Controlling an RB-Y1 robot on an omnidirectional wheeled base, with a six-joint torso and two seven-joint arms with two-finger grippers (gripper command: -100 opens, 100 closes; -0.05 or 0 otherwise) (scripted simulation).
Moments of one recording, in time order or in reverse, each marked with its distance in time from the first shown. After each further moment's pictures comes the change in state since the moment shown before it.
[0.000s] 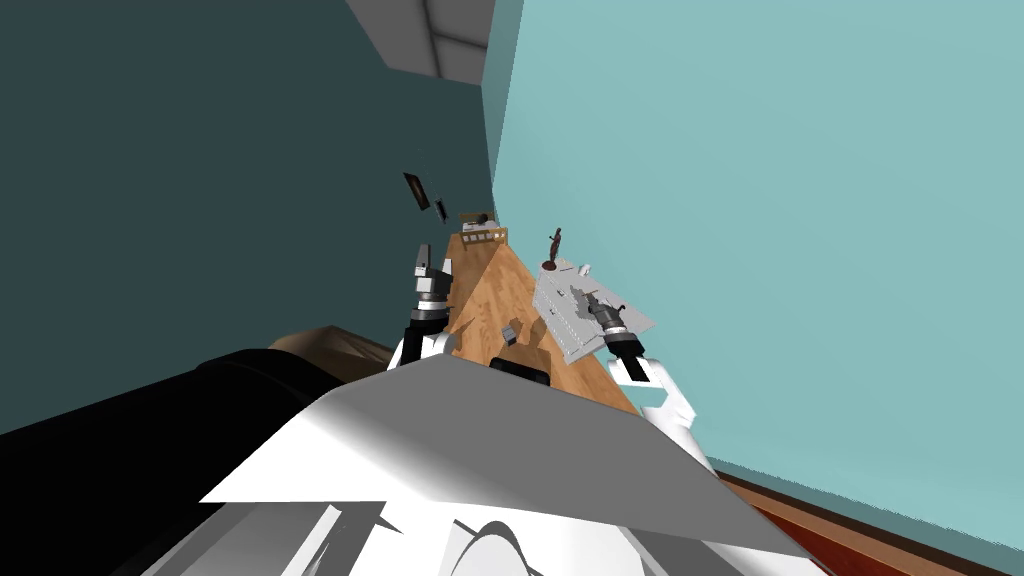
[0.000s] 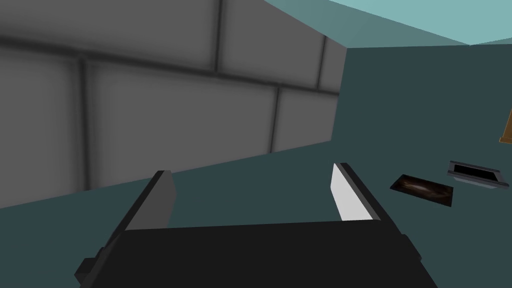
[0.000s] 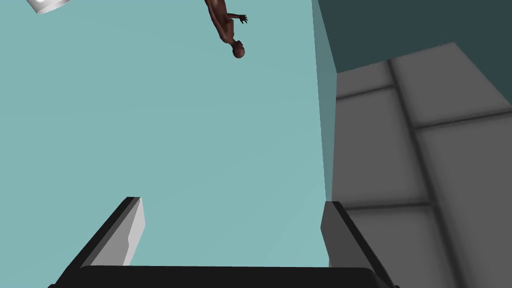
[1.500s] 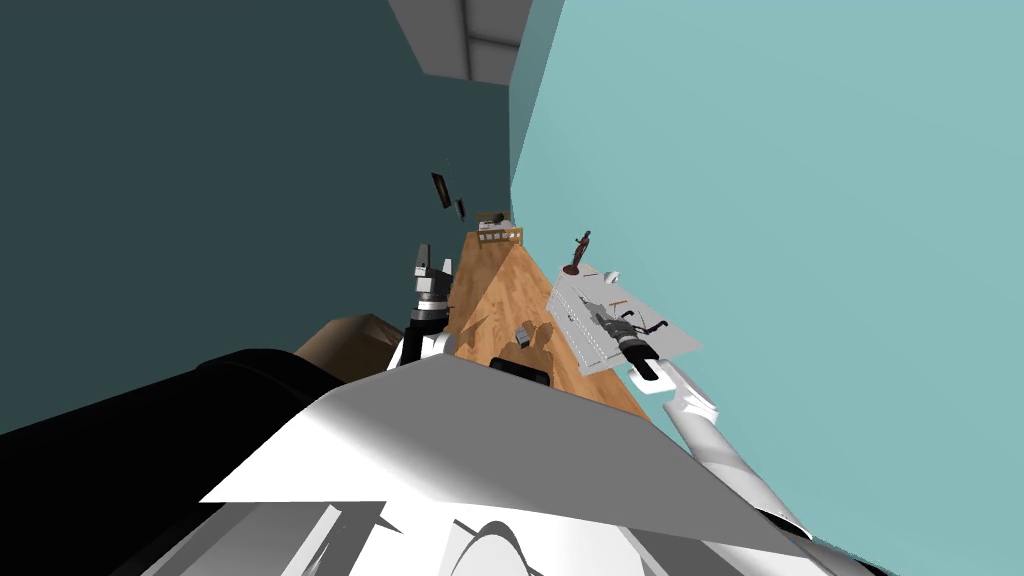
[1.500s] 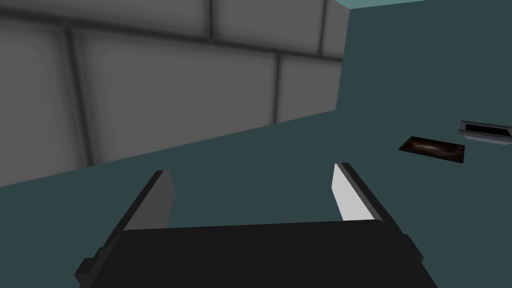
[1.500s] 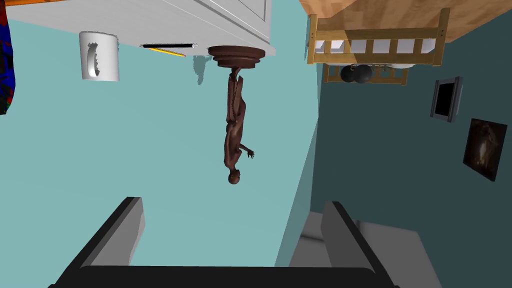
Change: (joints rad) left arm 0.000 0.000 0.000 0.000 0.000 0.000 0.000; right arm -0.141 -0.183 0.043 0.442 0.173 0.038 0.129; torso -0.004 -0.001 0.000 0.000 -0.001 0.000
